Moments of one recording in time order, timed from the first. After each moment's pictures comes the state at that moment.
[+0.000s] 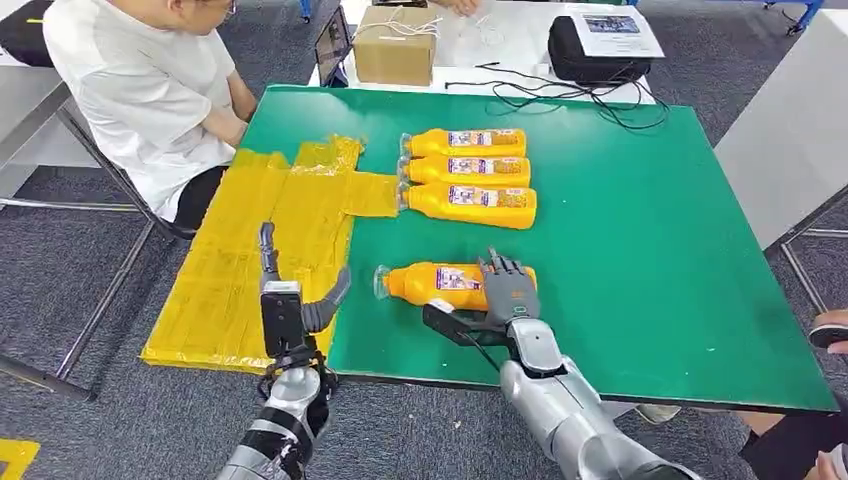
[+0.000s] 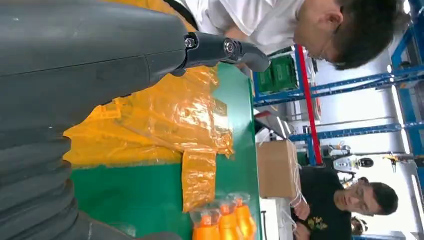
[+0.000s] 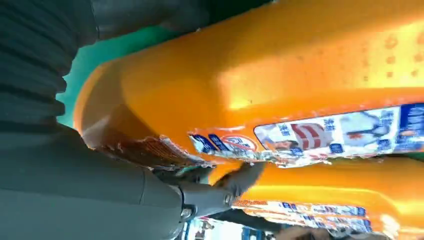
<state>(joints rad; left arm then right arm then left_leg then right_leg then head) -0.26 -0.34 -0.20 -0.93 -0.08 0.69 -0.70 -0.57 0.15 0.36 -0.46 1.35 -0.36 0.02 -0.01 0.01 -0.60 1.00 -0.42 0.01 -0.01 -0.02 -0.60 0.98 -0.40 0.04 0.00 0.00</state>
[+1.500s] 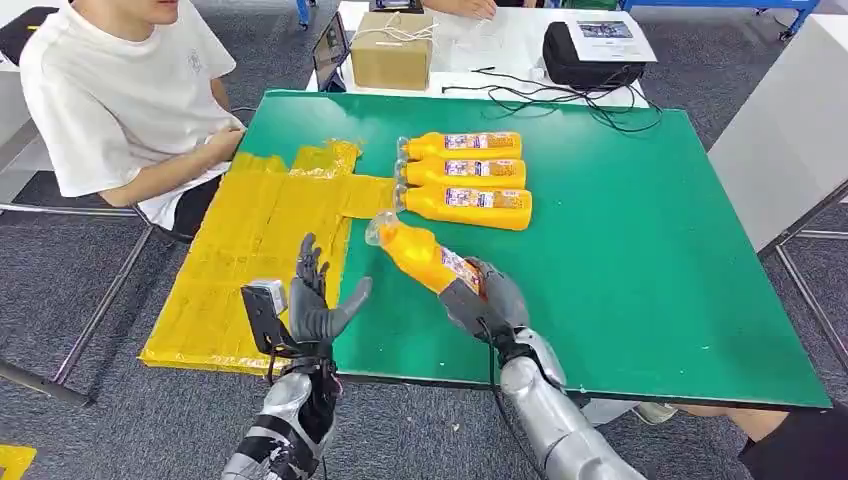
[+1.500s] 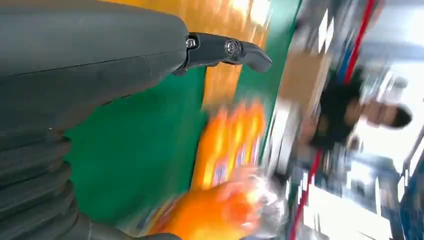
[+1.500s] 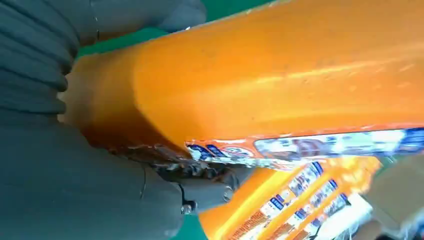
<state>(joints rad) -0.20 -0.34 -0.20 -0.98 0.22 0.15 -0.55 -0.43 0.18 0.22 -0.68 0.64 -0.25 -0.35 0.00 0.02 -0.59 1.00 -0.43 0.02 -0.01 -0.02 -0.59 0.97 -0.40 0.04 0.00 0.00</state>
